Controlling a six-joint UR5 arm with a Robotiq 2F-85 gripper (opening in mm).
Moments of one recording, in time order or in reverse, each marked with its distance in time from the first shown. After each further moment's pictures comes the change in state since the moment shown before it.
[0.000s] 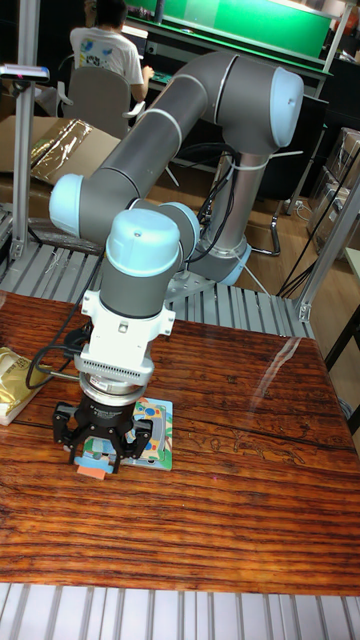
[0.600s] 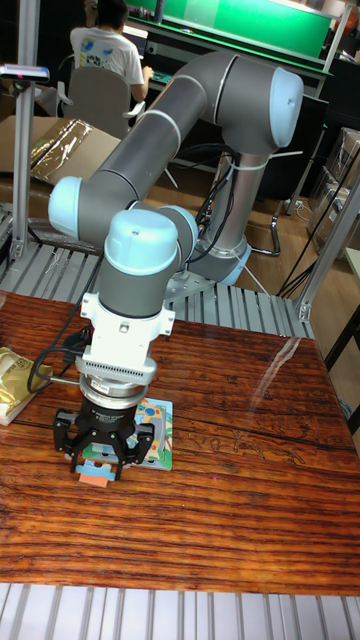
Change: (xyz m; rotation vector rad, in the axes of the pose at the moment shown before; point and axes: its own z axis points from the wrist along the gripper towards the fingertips) arm -0.013 0.007 0.000 -0.024 -0.045 -0.043
